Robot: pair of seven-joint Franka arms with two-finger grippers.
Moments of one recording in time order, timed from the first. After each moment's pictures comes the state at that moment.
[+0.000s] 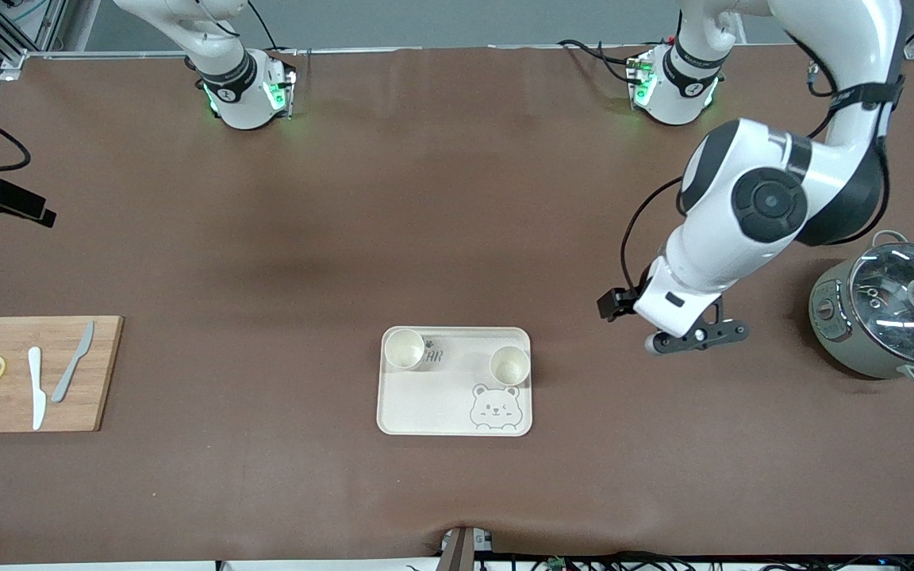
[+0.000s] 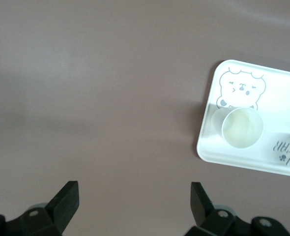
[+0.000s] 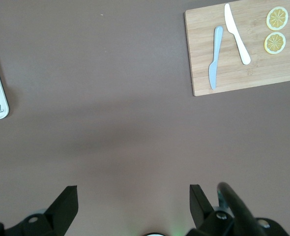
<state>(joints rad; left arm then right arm) -0.22 0.42 -0.20 -1.52 0.03 1.95 -0.59 -0.09 0.08 0.00 -1.46 0.01 1.43 0.06</state>
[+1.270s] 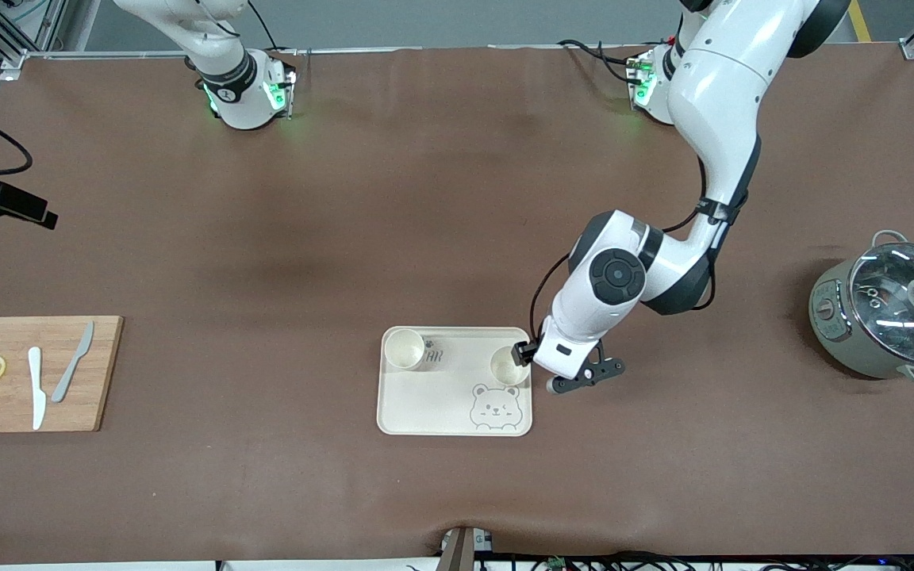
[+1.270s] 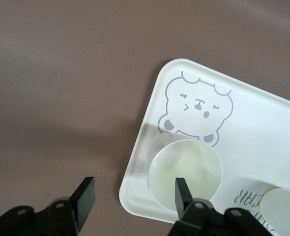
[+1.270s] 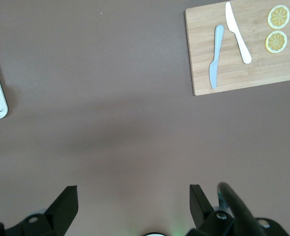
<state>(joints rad) -0.37 0.73 -0.18 -1.42 0.03 2.29 -0.83 -0.09 0.09 0.00 -1.46 0.01 1.43 0.06</state>
